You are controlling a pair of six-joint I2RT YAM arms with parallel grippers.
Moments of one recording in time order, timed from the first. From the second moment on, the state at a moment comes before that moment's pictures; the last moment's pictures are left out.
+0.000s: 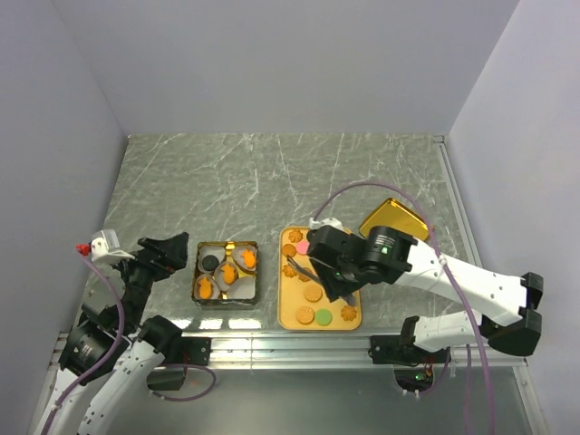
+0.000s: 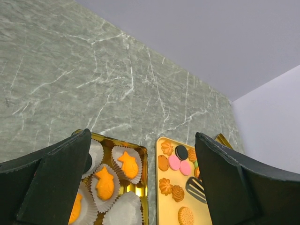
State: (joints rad) left arm -0.52 0.11 0.66 -0.61 -0.44 -0.70; right arm 1.18 1.25 1.33 -1.30 0.20 0.66
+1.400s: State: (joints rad) left arm -0.53 0.13 0.67 -0.62 -0.48 -0.74; right arm 1.16 1.35 1.19 -1.24 0.14 0.63
